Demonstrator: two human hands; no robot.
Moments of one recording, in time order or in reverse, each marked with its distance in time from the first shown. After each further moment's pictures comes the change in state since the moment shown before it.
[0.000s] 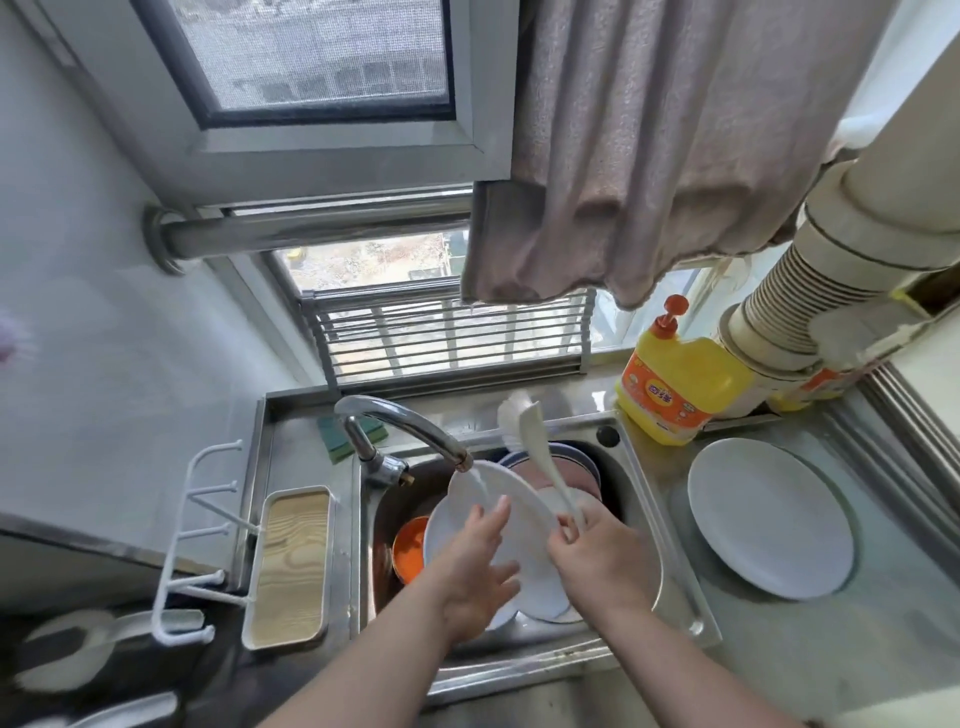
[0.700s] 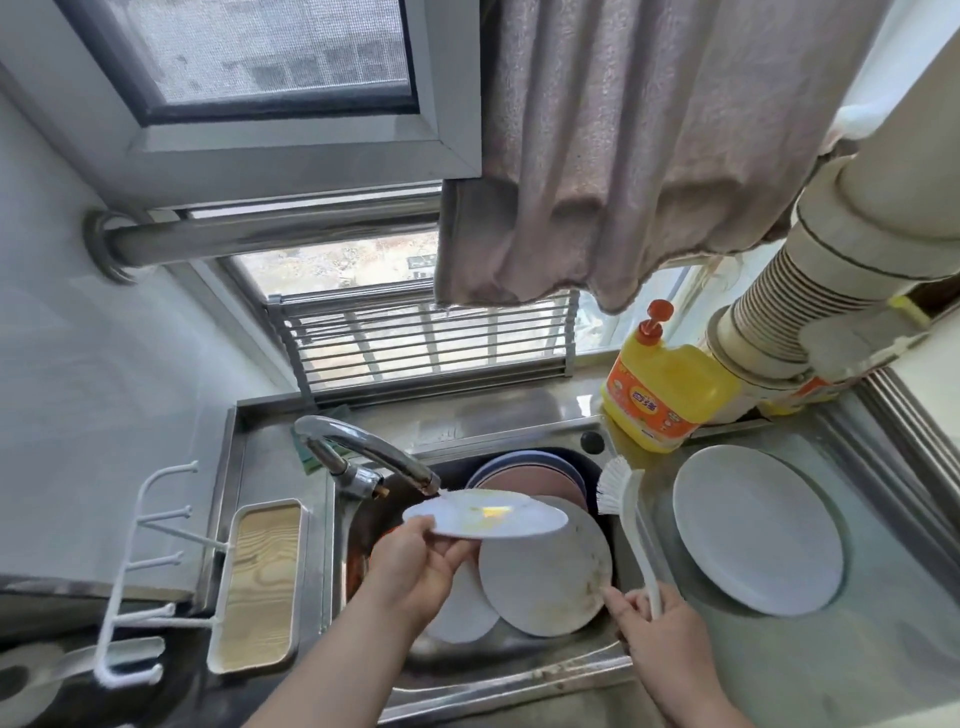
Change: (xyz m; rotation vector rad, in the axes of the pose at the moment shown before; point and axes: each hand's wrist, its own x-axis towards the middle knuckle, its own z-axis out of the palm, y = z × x) left_hand 0.022 0.029 -0.005 -0.507 0.276 0.179; right_hand 0.003 0.120 -0.011 0.397 -0.067 0.351
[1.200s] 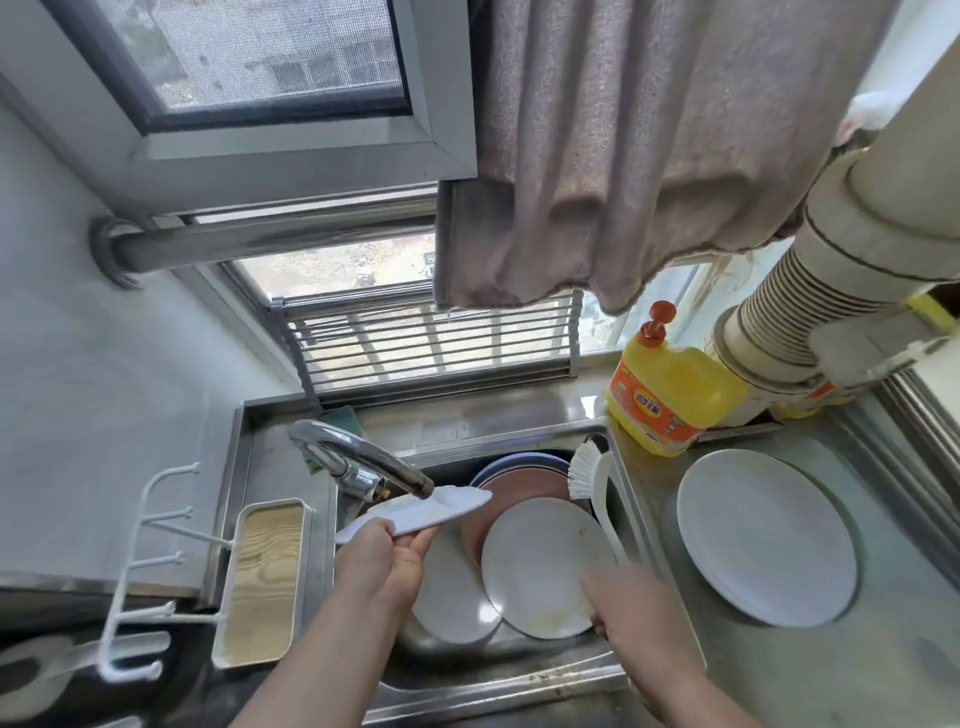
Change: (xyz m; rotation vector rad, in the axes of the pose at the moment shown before) left_hand 0.015 0.020 -0.007 -0.185 0.205 0.173; right_hand 0.012 -0.025 0.006 0.056 -0.160 -0.107
